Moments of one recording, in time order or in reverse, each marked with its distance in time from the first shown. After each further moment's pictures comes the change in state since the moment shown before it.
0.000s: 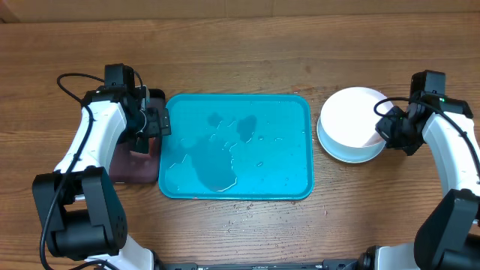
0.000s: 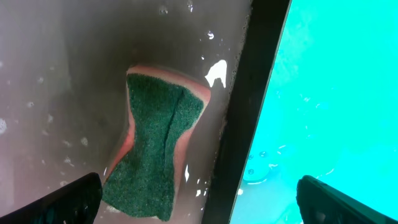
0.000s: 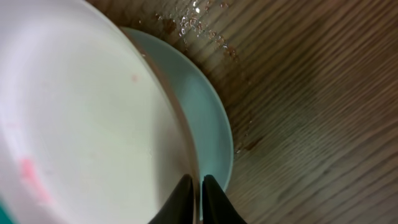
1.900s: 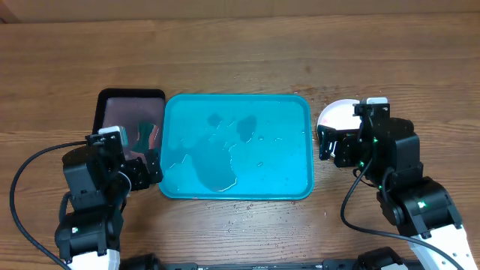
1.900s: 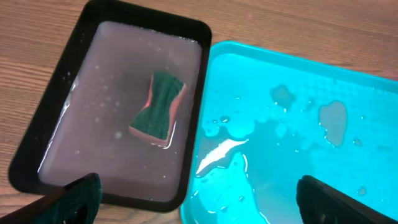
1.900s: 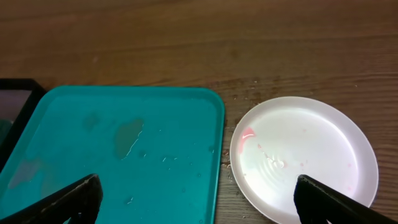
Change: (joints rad) left arm 0.106 -0.998 -0.518 0.121 0.142 0.001; right arm 0.503 -0.716 -0.293 0.284 0.022 -0.327
